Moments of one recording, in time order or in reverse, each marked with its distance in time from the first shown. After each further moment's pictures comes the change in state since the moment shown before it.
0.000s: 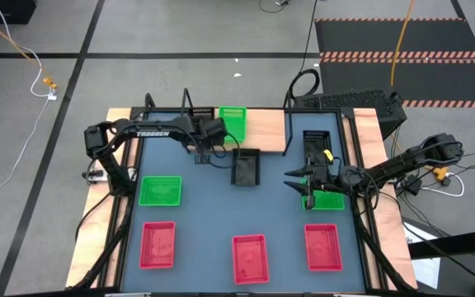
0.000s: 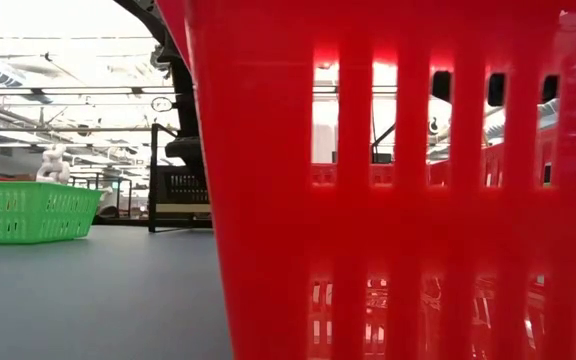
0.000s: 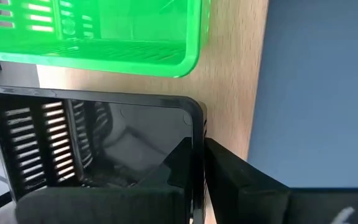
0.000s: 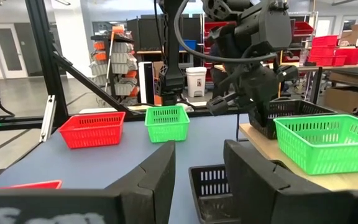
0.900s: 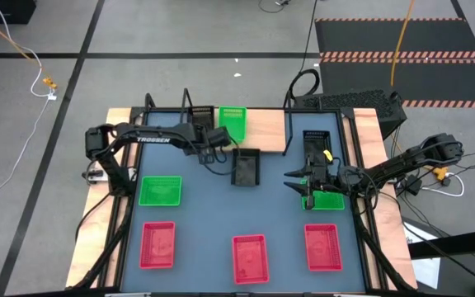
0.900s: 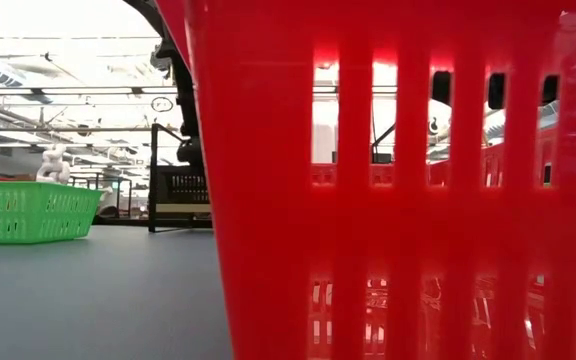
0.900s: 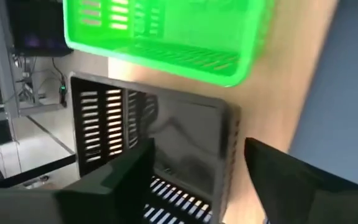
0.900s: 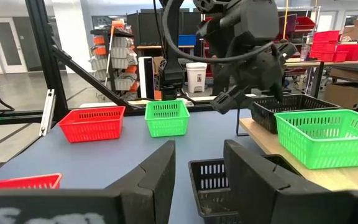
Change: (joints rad) left arm -0.091 -0.001 0.000 0.028 -0.262 -0.147; right arm 0.000 0.000 0.000 -0.021 -0.002 0.001
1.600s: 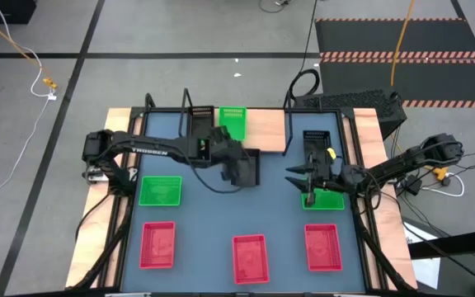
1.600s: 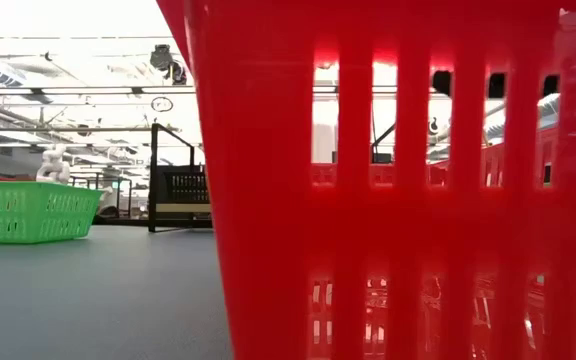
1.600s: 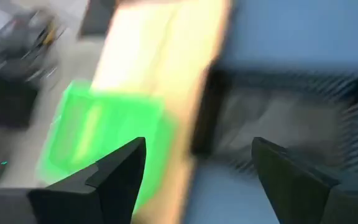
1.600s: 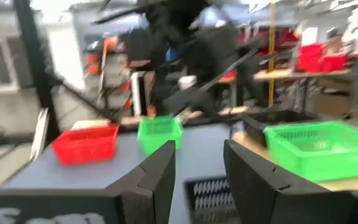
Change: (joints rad) left arm -0.210 -0.010 0.133 0.212 0.144 -0.152; right arm 0.000 0.000 0.000 0.098 0.057 0.000
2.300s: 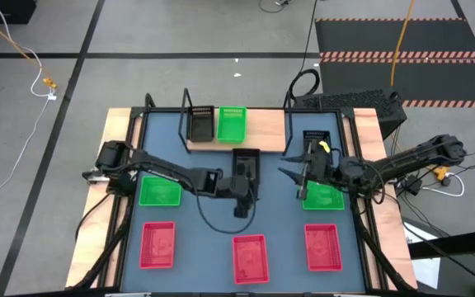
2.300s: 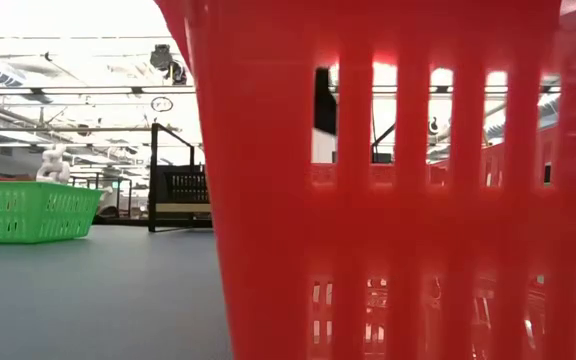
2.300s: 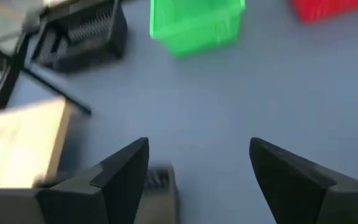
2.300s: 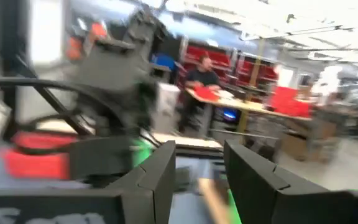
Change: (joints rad) left arm -0.208 0.152 -0.096 0.478 0.184 0.065; right arm -0.009 -0.082 0.338 -0.443 0.057 -0.325
